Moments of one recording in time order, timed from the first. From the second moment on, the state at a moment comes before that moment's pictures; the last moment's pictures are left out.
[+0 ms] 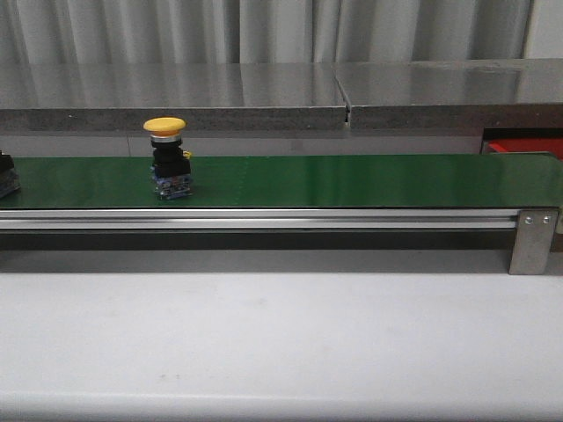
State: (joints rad) left arm -0.03 0.22 -0.54 -0.25 0.66 0.17; right arm -0.07 0.08 -0.12 -0.05 0.08 0.09
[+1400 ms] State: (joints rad) left arm -0.03 0.22 -0.54 -0.25 0.66 0.18; right arm 0.36 1.22 -1.04 -0.05 0.56 0.09
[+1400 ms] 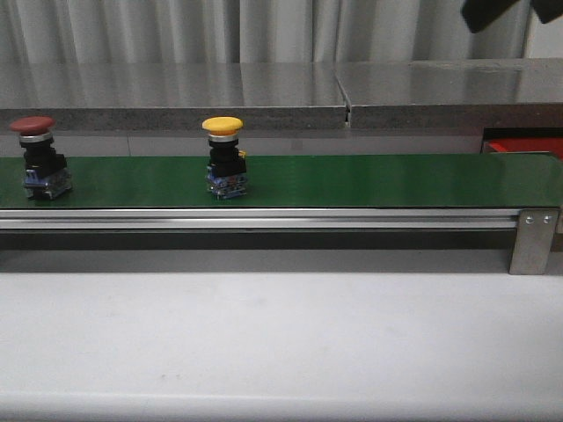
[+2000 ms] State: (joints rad) left arm -0.03 0.22 -0.54 -0.25 0.66 0.18; right arm 0.52 1.52 -1.34 -0.05 0.67 0.06
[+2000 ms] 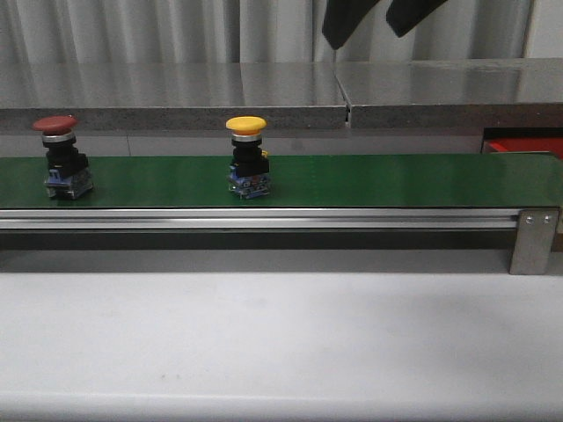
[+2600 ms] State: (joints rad) left arm -0.03 0.22 -0.54 -0.25 0.66 0.18; right arm 0.52 1.92 -1.79 0.10 1.01 -0.14
